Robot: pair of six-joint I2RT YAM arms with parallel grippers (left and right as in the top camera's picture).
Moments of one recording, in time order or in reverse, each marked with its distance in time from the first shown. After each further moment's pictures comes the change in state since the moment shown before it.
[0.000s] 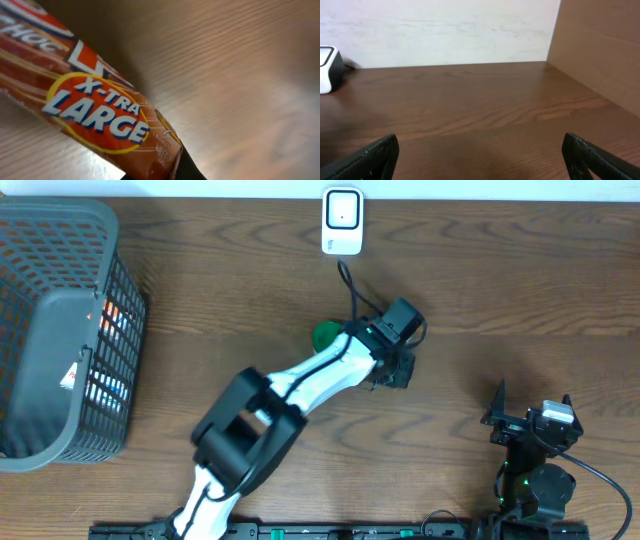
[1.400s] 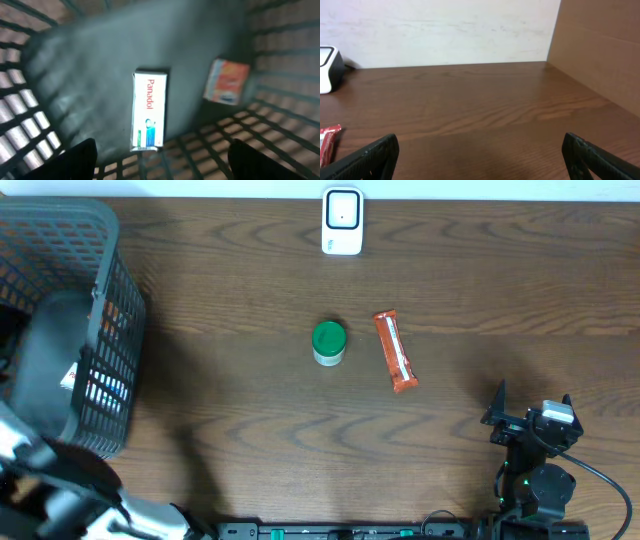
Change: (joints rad) left arm 1.569 -0.299 0.332 -0.728 -0.095 0.015; right arm 0.000 0.000 0.000 0.000 0.000 0.000
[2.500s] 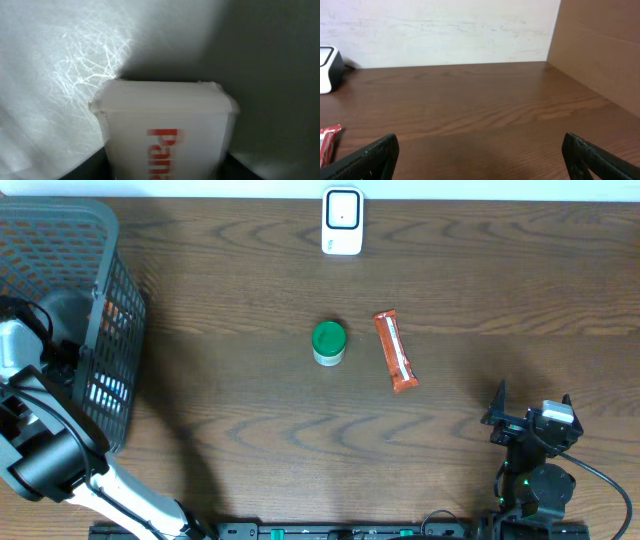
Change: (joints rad) left arm -0.095 0.206 -0.396 0.364 -0.098 -0.032; right arm 0.000 0.000 0.000 0.000 0.000 0.000
